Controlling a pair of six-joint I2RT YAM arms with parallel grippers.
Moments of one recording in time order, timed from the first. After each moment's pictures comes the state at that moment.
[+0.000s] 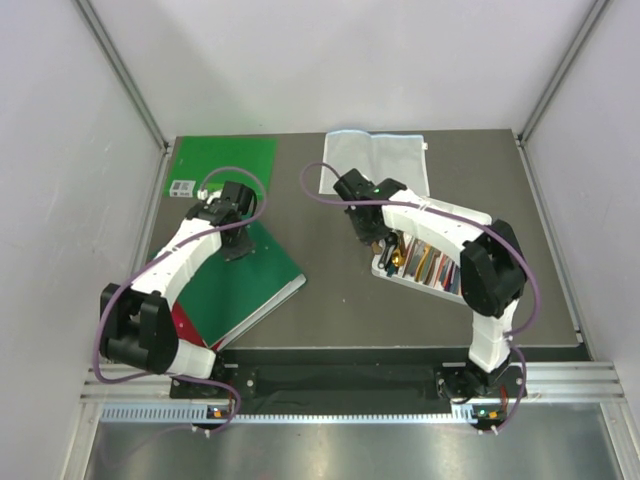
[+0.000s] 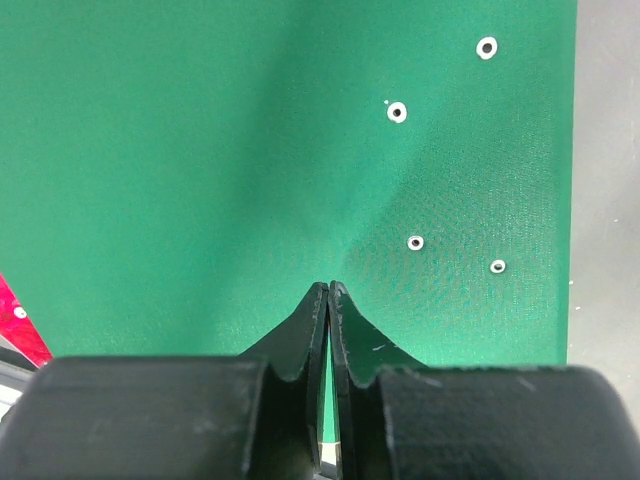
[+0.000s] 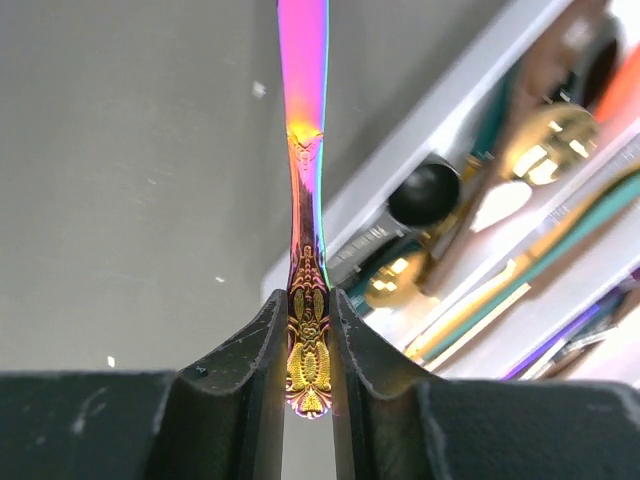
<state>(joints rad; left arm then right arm) -0.28 1.42 1.09 -0.86 -0.31 -0.71 0.72 1.90 1.58 -0.90 0.30 0.26</state>
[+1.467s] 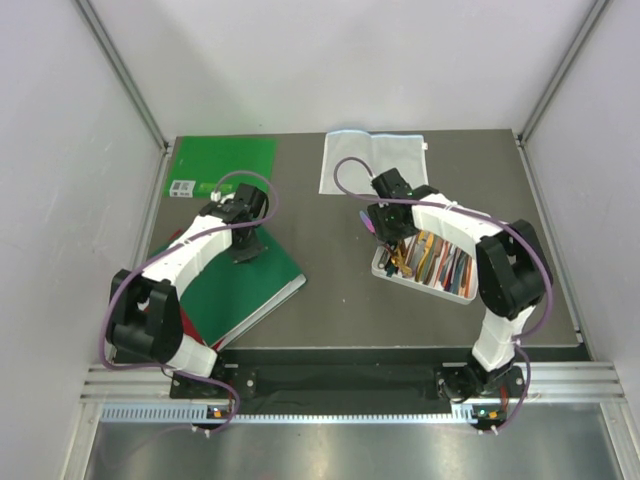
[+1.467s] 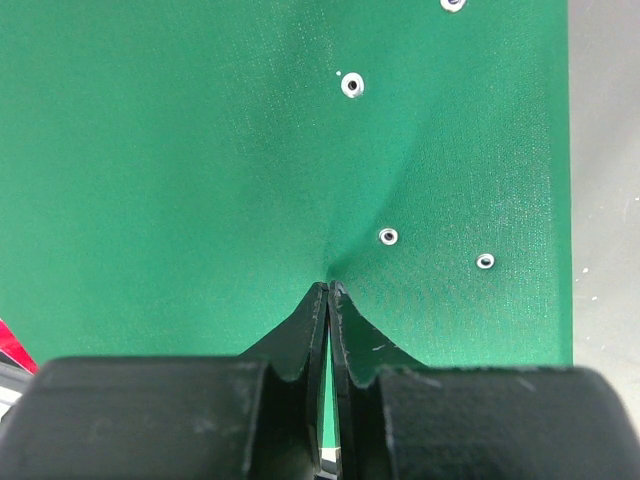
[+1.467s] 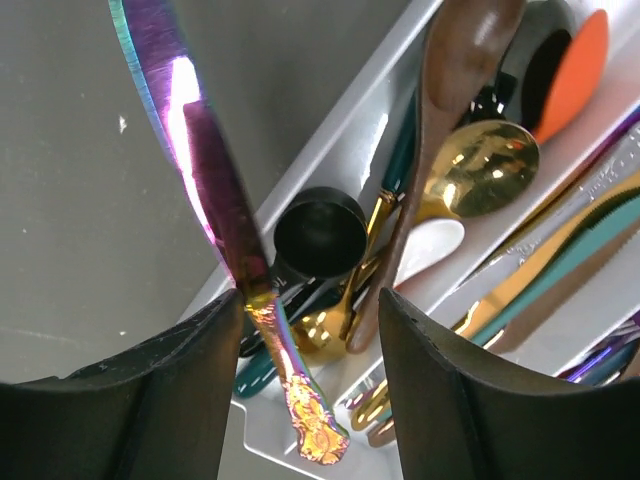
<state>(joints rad) -0.33 1.49 1.10 -0.86 -0.31 -0.71 0.53 1.80 1.31 -0.65 0.18 0.17</state>
